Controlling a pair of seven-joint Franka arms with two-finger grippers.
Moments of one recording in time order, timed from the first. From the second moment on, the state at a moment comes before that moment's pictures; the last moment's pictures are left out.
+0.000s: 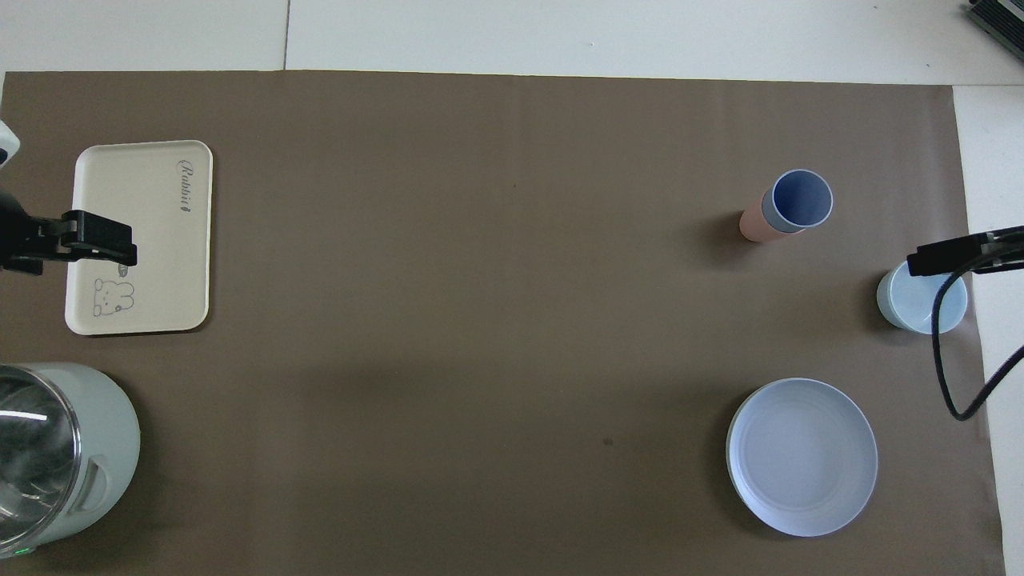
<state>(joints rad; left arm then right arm) 0.01 -0.02 -0.06 -1.63 0.00 1.61 -0.09 0.07 -0.06 -0.16 -1.67 0.01 1.71 -0.25</state>
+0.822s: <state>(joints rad) 0.01 -0.02 -0.06 -1.63 0.00 1.61 -0.10 -0.24 0.20 -0.16 -1.86 0.74 2.02 -1.57</state>
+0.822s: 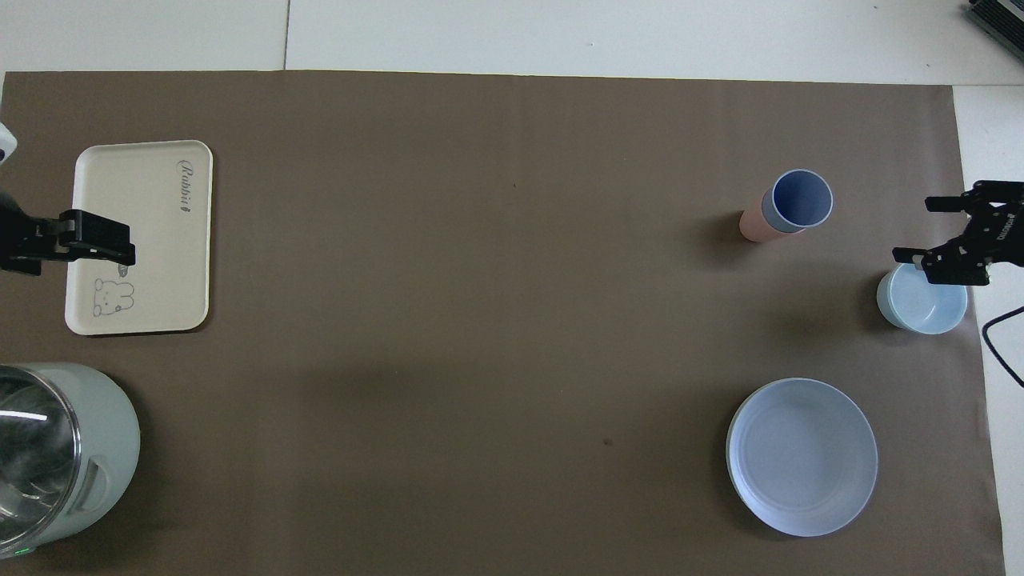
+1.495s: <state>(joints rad) 0.02 -0.02 -0.06 -1.63 0.00 1.62 -0.10 -0.24 0.43 -0.15 -1.88 1.24 1.96 -1.97</state>
